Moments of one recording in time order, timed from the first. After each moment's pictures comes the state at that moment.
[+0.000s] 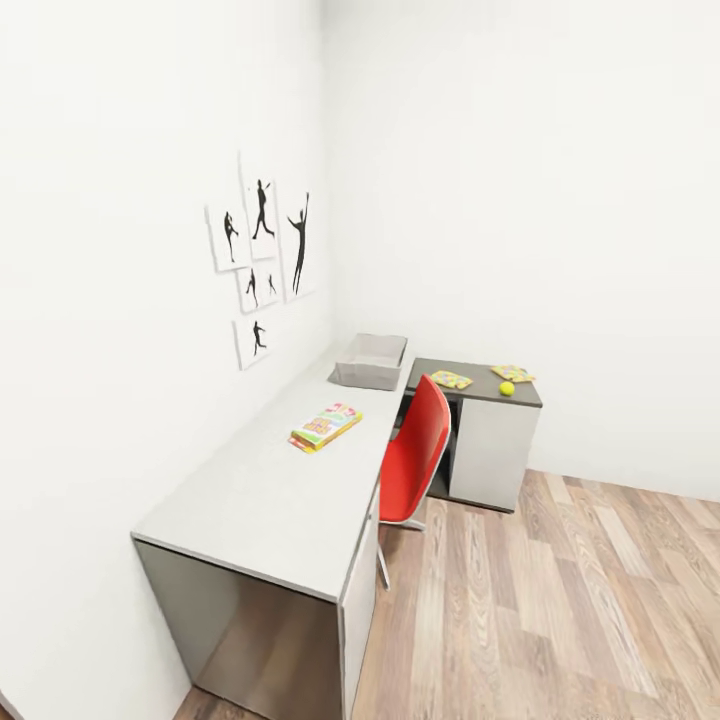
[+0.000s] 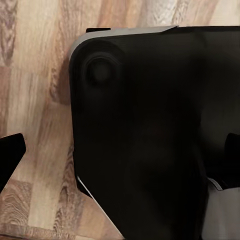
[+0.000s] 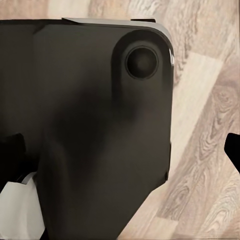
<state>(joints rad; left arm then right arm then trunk) 0.00 -0.03 -0.01 -0.01 0.00 -0.11 0.02 0.00 0.02 0.00 0.00 -0.01 -0.11 0.00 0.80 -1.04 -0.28</state>
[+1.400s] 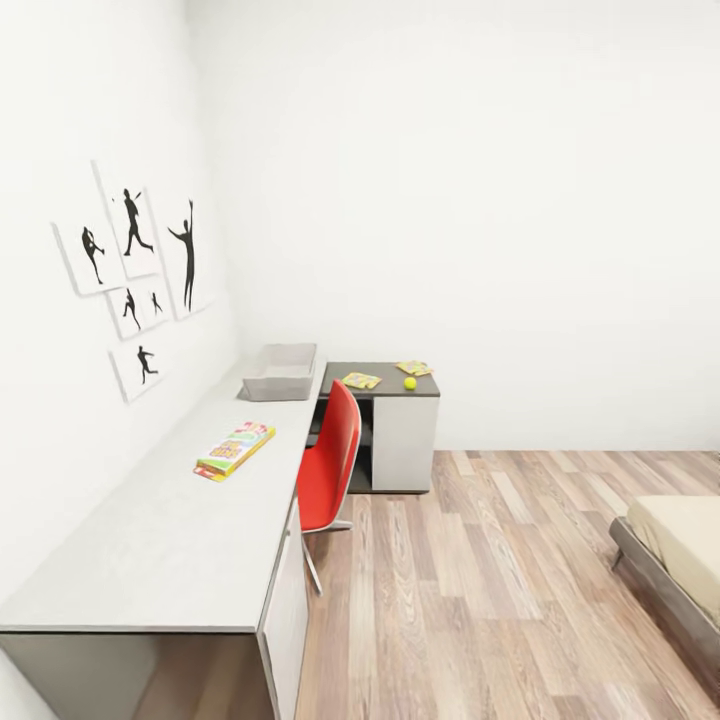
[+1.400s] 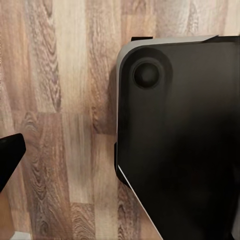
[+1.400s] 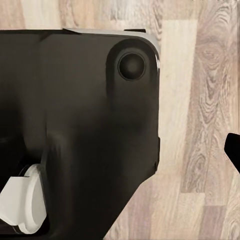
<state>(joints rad) 0.00 -0.03 -0.01 -0.02 0.00 -0.14 0.17 0.00 0.01 0.00 0.00 -0.01 -0.15 -0.01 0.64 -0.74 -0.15</state>
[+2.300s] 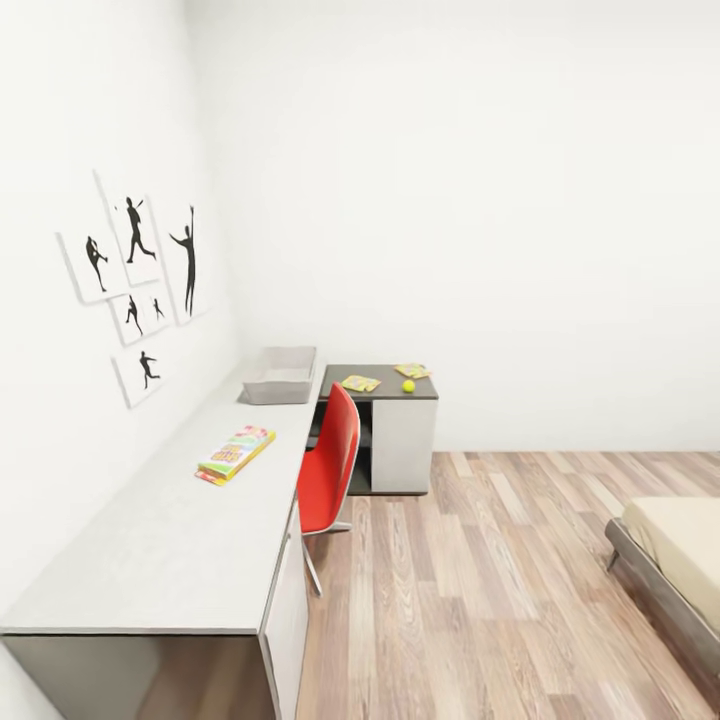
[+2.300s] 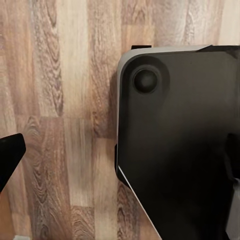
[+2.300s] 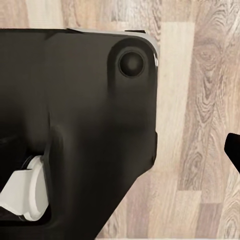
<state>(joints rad) 0.00 -0.03 -0.01 -0.04 0.00 -0.15 0.17 0.00 0.01 0.00 0.00 0.00 -0.16 0.00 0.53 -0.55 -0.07</state>
